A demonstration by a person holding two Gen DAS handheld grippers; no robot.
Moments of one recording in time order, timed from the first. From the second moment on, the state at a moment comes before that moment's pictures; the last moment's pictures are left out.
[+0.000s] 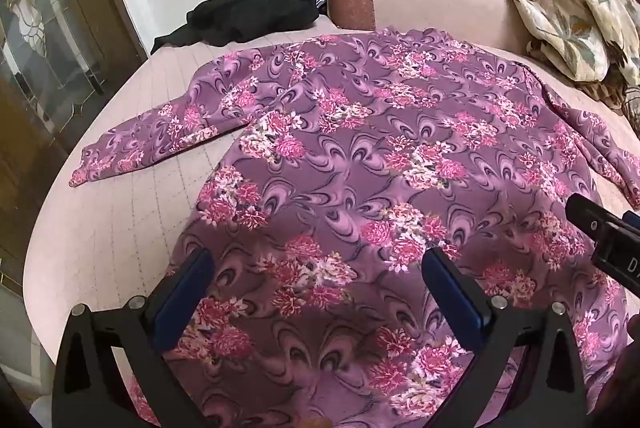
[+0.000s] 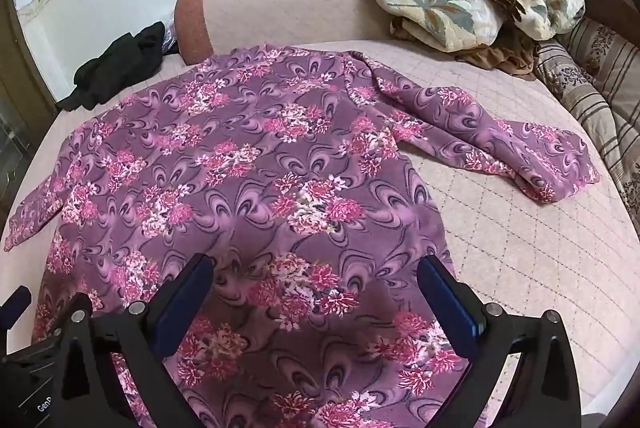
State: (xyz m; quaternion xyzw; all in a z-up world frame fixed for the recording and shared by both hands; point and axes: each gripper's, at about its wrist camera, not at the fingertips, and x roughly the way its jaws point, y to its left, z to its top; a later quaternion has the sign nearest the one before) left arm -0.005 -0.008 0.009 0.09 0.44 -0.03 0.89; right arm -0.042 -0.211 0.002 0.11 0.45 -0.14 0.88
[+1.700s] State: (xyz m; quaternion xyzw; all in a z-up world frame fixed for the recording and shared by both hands) left arm -0.265 0.023 0.233 0.06 0.30 -0.09 0.95; right arm -0.311 -0.180 0.250 0.11 0.31 -0.16 0.93
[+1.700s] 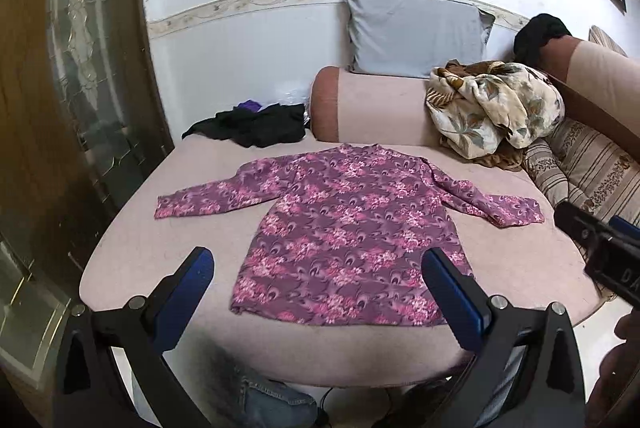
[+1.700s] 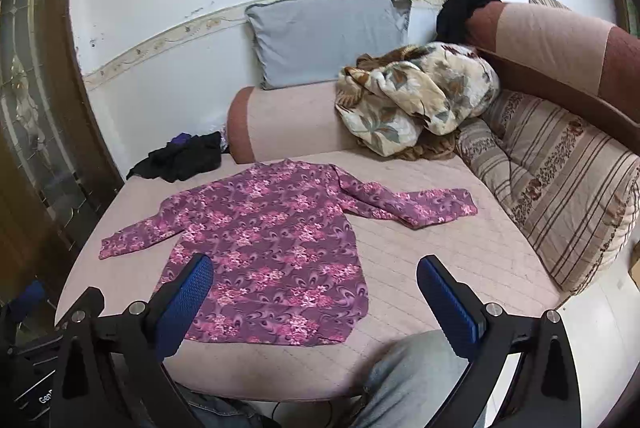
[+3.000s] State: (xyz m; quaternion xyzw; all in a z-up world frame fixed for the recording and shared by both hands) left arm 0.003 -0.036 0.085 -0.10 0.50 -0.22 0.83; right arm -0.074 -0.450 0.143 0.23 0.34 -0.20 0.89
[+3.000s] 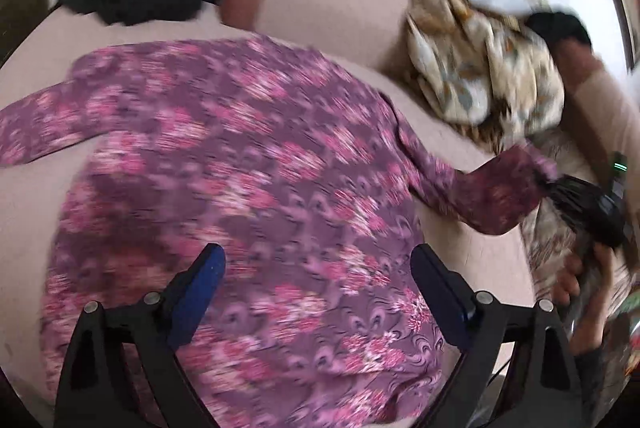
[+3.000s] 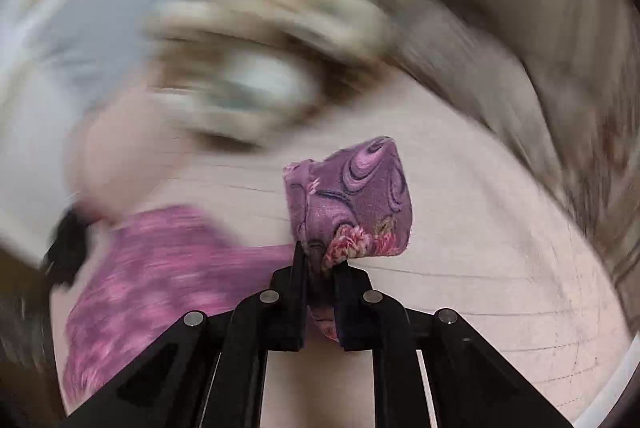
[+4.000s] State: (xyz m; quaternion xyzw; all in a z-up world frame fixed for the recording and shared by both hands) left arm 0.048 0.039 0.001 -0.19 0.57 -0.20 0.77; right arm -0.034 -0.319 0.045 0.34 0.45 0.00 0.82
